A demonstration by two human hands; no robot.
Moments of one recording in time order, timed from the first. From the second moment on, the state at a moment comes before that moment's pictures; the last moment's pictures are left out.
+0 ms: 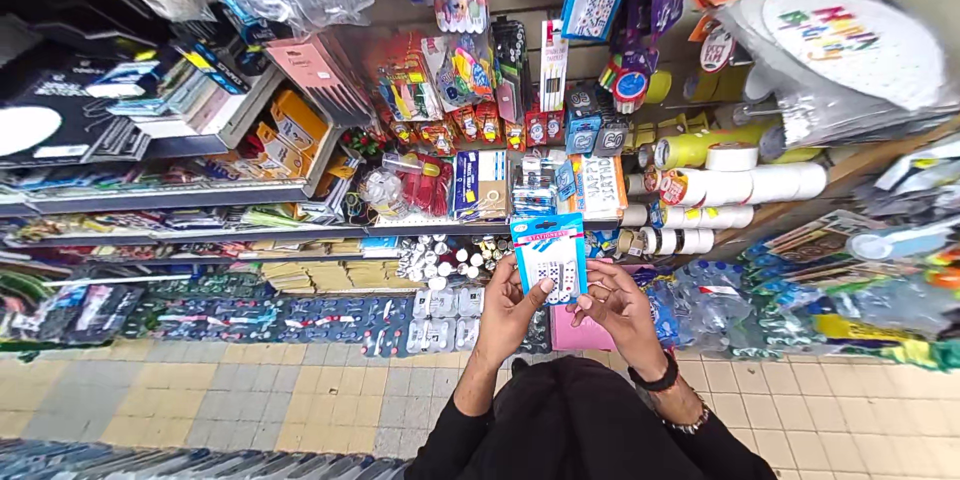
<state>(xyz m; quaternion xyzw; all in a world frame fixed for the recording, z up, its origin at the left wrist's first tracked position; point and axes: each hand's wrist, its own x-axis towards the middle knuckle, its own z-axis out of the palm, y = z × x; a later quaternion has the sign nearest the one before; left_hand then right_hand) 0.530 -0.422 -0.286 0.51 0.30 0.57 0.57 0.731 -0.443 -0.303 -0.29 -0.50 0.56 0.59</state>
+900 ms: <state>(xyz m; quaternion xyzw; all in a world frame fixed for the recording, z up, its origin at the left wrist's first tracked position) 0.519 -0.436 -0.294 0.52 0.30 0.54 0.59 0.712 -0.468 -0.312 -0.36 -0.48 0.53 0.60</state>
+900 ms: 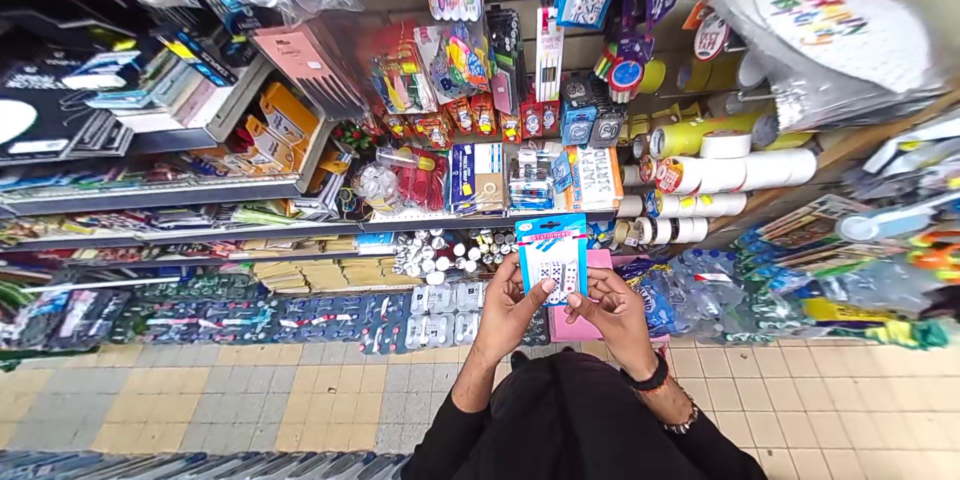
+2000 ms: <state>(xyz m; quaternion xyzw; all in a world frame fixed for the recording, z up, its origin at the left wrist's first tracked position) 0.517 -0.434 -0.310 0.47 0.29 0.54 0.63 0.720 -0.473 -0.315 -0.34 -0.44 0.57 0.60</state>
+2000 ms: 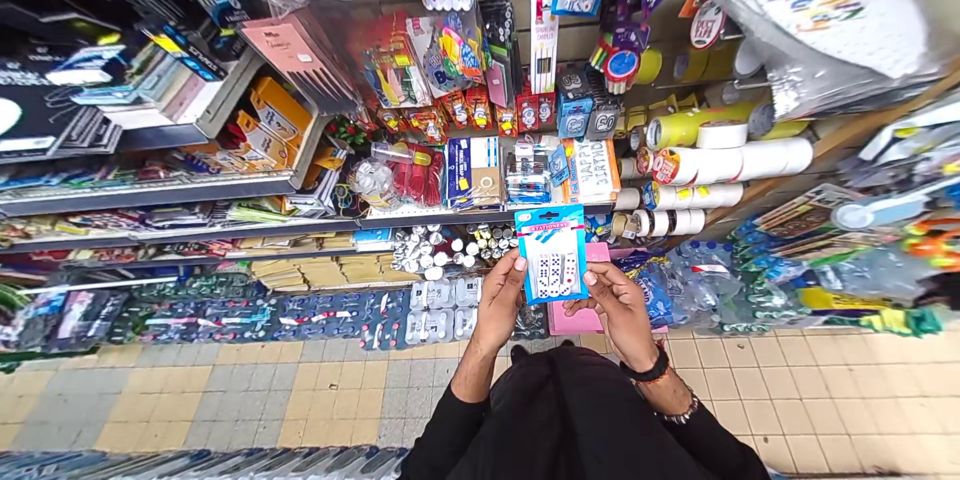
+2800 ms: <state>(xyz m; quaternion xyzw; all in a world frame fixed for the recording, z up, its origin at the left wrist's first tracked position) 0.526 -0.418 -0.316 0.45 0.30 0.53 0.65 0.727 -0.459 -0.319 -0.35 -0.43 0.58 0.60</state>
